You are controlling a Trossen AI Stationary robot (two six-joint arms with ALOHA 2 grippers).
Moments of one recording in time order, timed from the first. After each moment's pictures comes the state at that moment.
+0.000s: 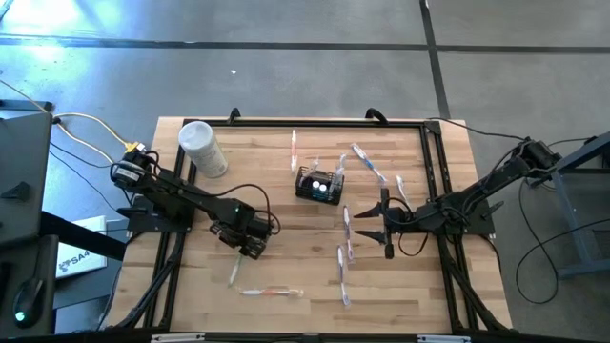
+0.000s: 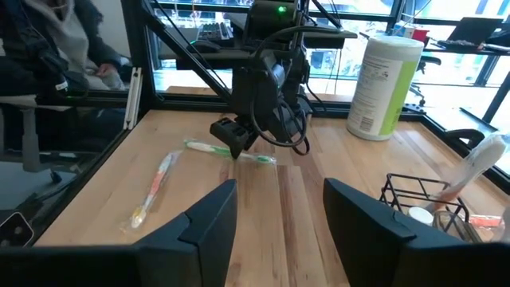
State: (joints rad) left arm -0.27 1.63 0.83 -0.73 0.25 -1.31; right arm 0.48 1.01 0.44 0.39 0.47 0.06
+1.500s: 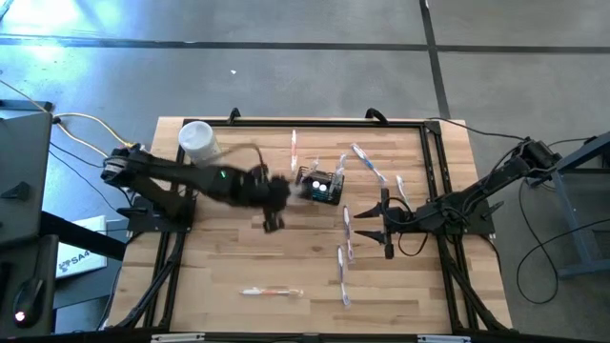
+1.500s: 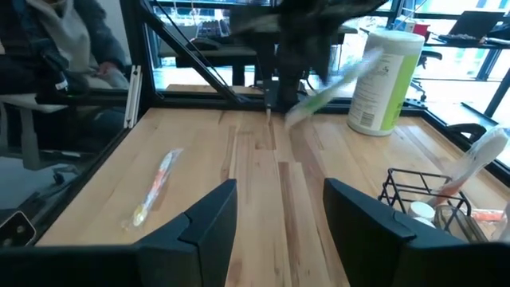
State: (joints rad) left arm -0.17 1.50 1.44 -0.97 -0.38 -0.40; right arm 0.48 1.01 0.44 0.38 0.47 0.07
